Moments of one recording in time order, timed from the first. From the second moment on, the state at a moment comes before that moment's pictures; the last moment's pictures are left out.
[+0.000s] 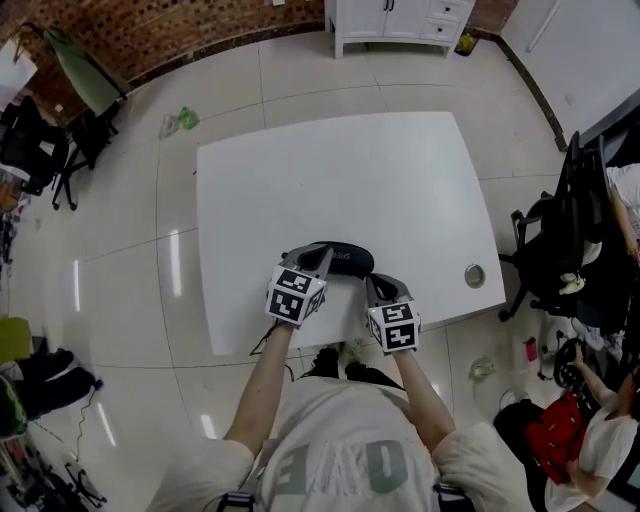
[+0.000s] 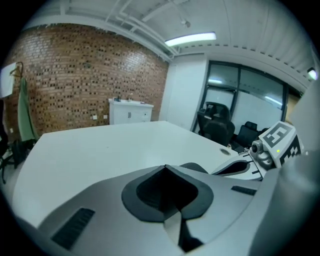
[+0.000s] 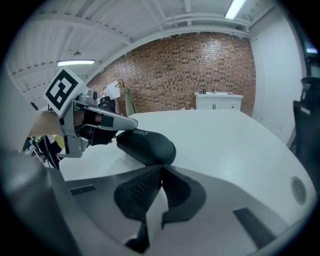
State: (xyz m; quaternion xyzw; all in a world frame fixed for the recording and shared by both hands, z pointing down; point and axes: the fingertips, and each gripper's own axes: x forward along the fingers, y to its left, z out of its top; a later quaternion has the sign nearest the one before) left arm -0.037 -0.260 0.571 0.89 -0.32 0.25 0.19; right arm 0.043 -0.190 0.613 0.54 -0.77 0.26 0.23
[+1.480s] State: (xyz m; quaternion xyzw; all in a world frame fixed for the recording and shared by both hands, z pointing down) left arm 0.003 -0.234 0.572 0.89 -0.28 0.25 0.25; right arm 0.007 -0.177 0.627 0.47 -0.76 0.25 0.37
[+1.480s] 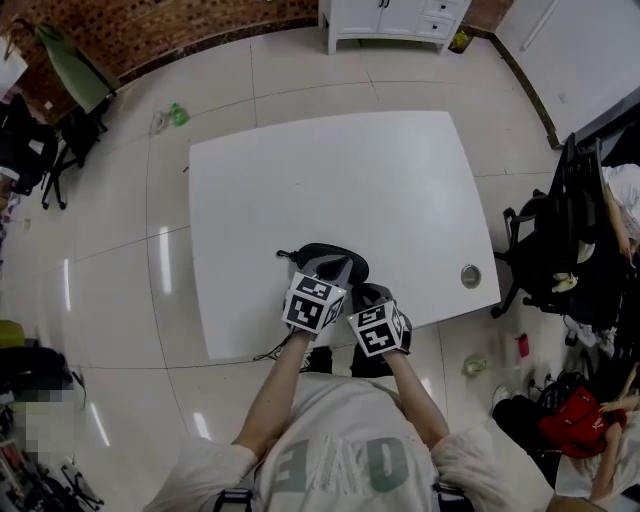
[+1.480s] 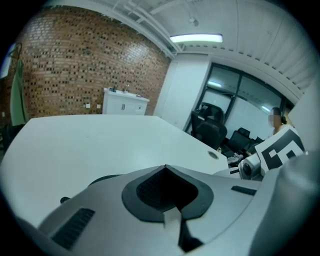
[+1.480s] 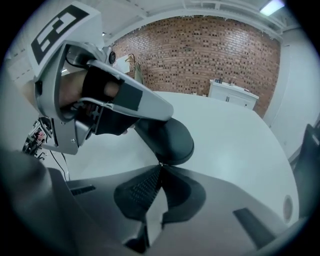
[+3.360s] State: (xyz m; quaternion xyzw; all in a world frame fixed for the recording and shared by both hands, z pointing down) left arm 0.010 -0.247 0.567 0.86 -0.36 0.27 0.24; right arm 0.042 -0.226 0.625 0.42 -0.81 0.19 0.37
